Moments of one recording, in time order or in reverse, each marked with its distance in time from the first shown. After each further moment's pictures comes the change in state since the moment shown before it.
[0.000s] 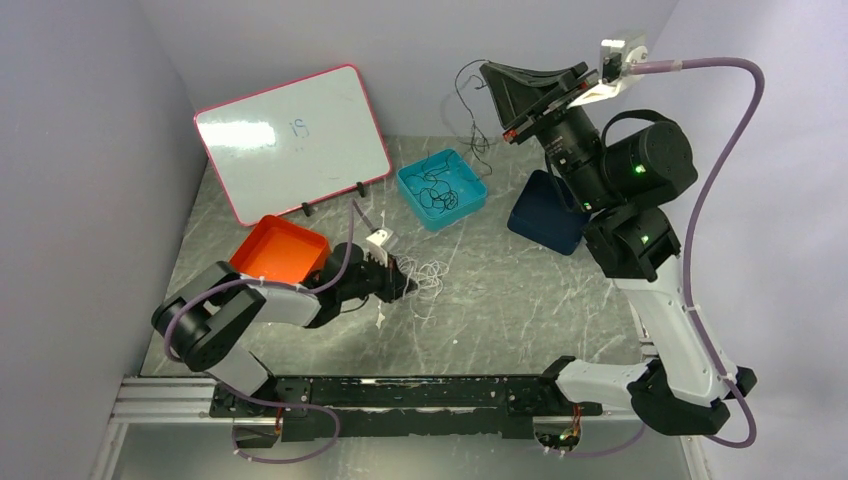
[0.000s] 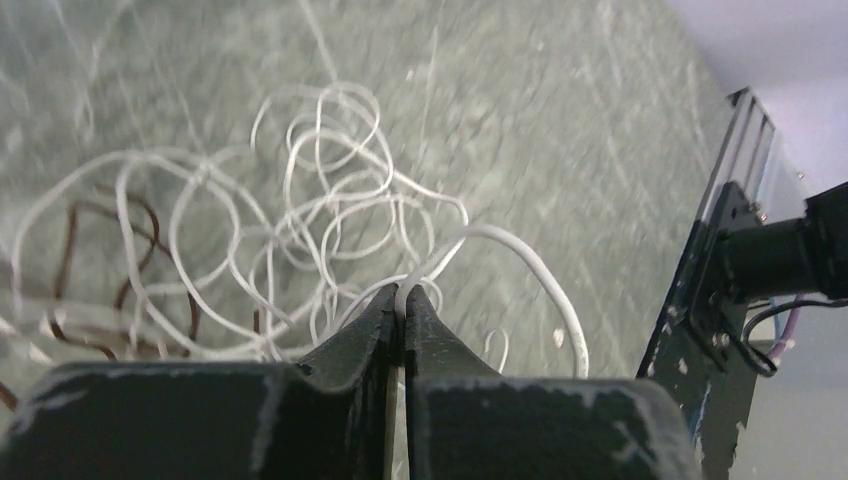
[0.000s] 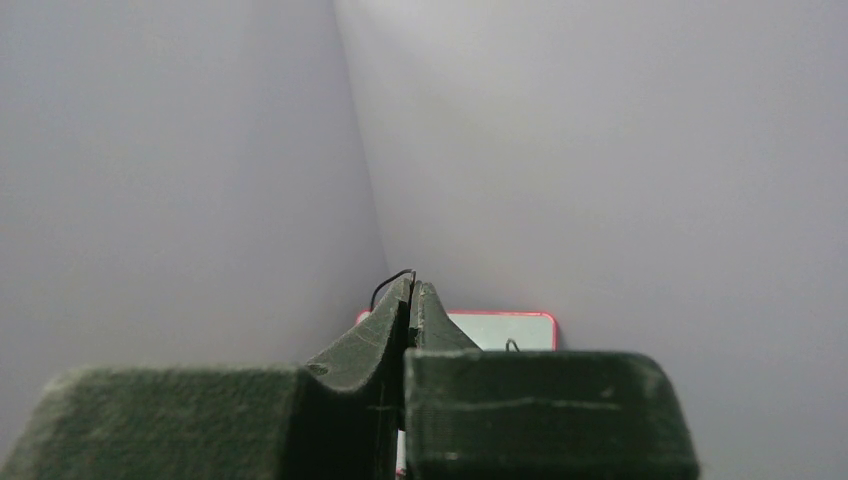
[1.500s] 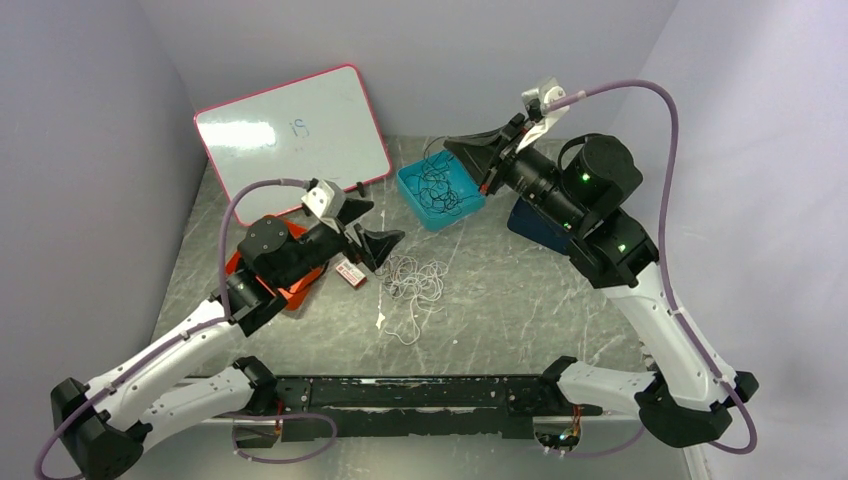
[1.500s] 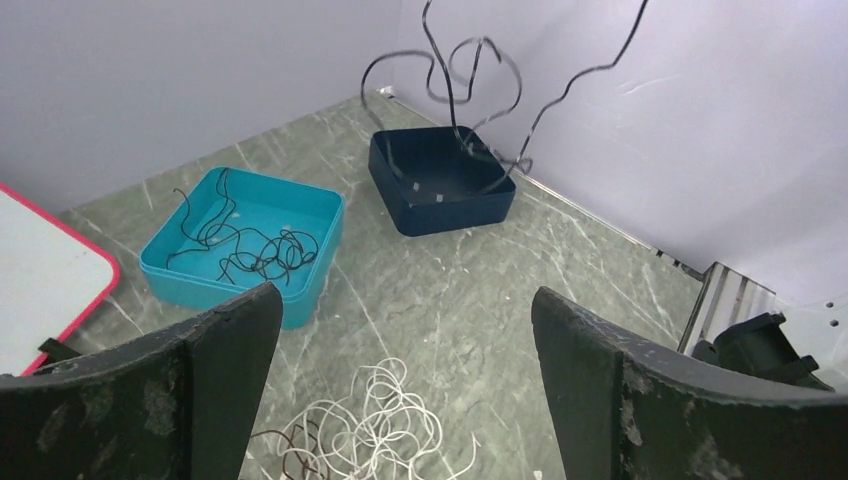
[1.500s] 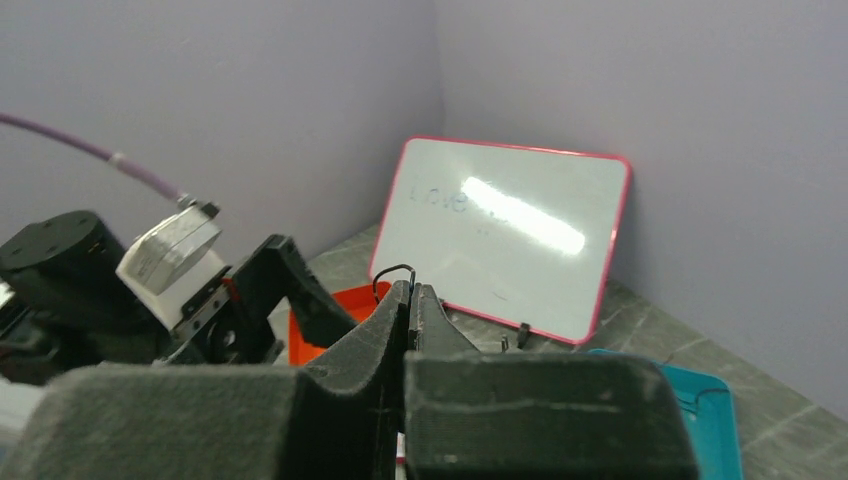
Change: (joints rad) left arm -0.001 -0.677 0.294 -0.562 -0.190 0.261; right arm 0.000 -0.079 -0.229 -0.157 -0.166 -0.023
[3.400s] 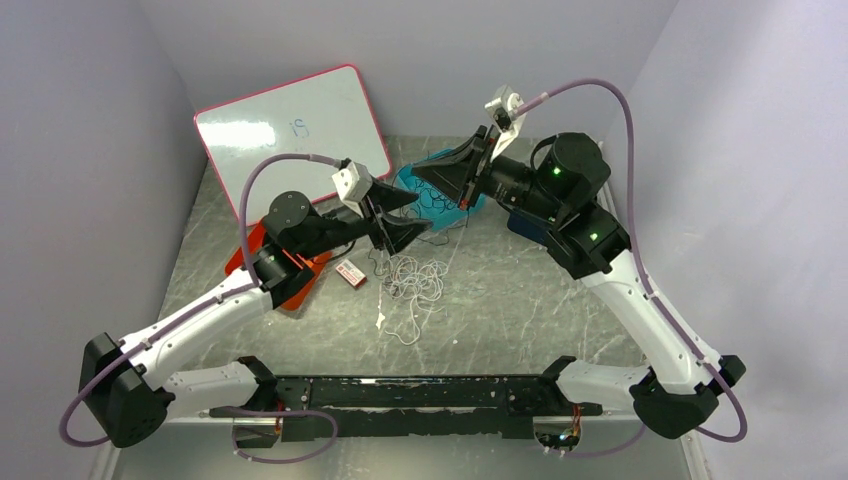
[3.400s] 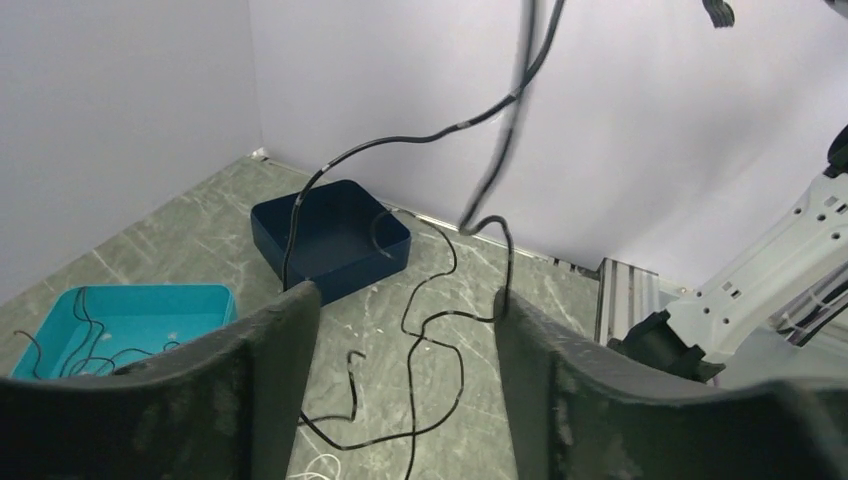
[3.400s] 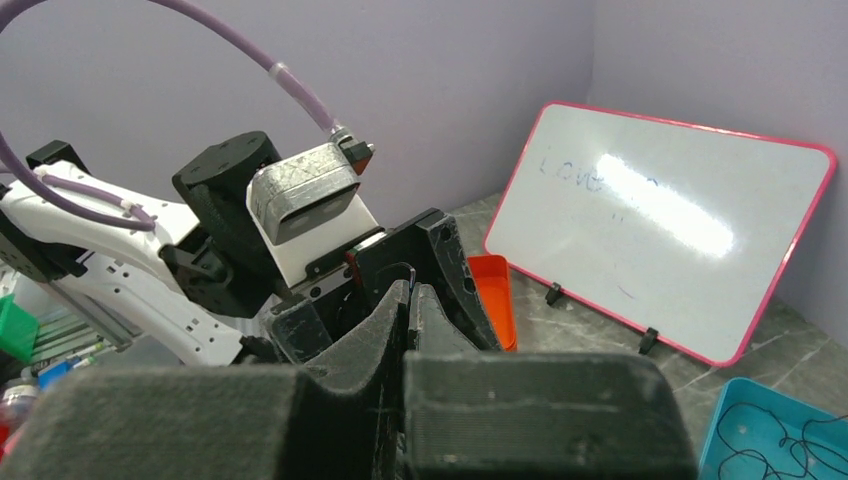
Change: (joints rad) left arm 0.000 0.239 0.127 0.241 0.298 -0.034; right arm 0.000 0.053 -0.065 0.095 -0.315 0.105
